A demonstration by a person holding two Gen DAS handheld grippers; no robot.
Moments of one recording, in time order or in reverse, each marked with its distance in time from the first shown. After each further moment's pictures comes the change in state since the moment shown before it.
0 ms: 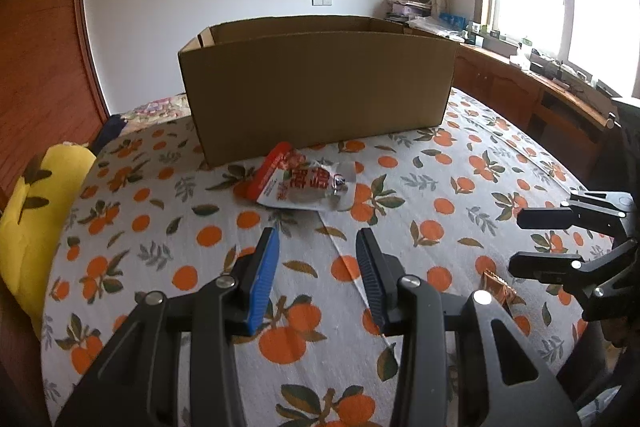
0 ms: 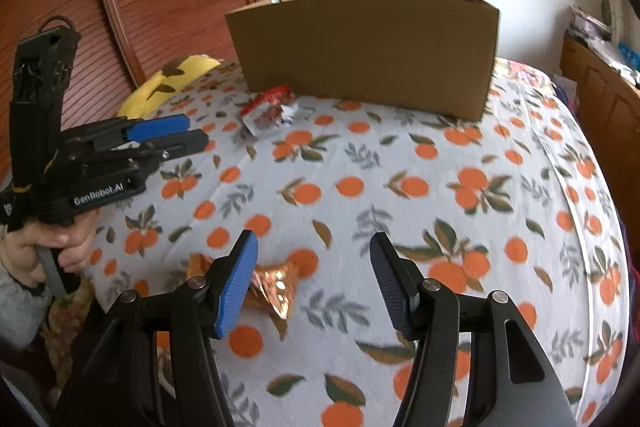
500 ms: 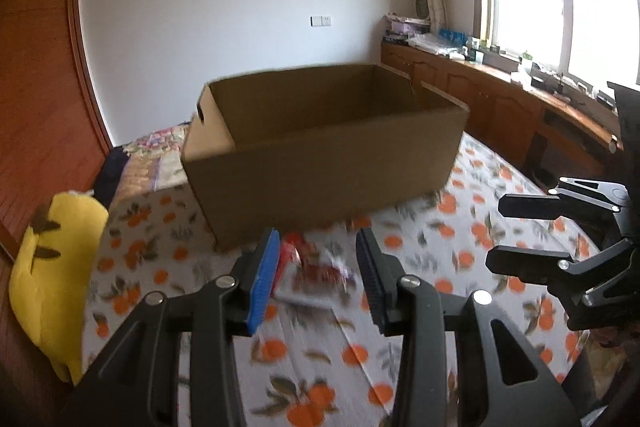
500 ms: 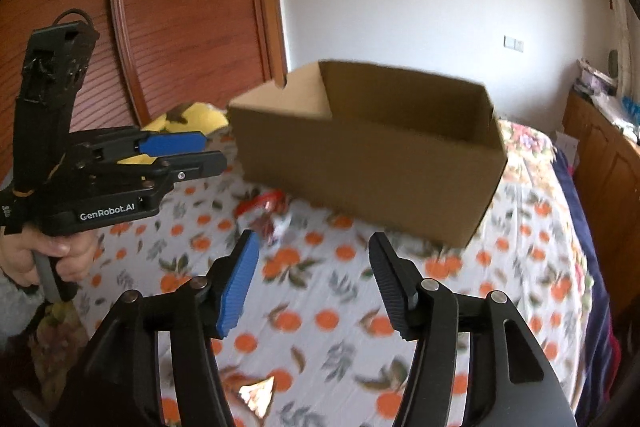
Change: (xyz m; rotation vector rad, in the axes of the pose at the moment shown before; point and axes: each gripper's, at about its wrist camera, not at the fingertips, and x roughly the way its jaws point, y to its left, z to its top) left arm -0.008 0.005 0.068 0.037 -0.051 0.015; right arm -0.014 0.003 0.077 -0.095 -0.127 0.002
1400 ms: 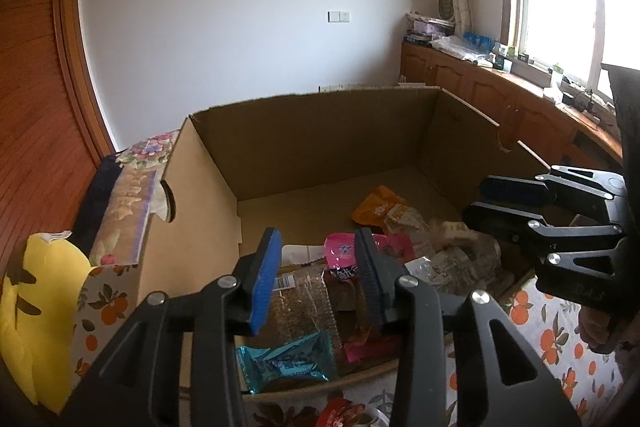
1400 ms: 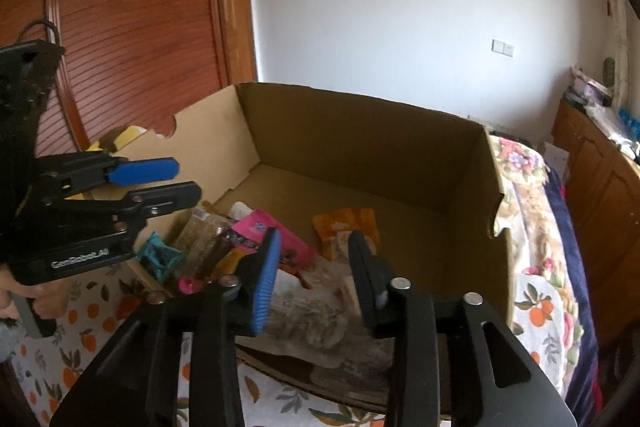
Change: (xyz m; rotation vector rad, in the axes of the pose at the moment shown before) left arm 0.123 0.035 0.104 -0.044 0.009 0.028; right arm 0.111 -0.096 0.110 -0.011 -0.026 -0.092
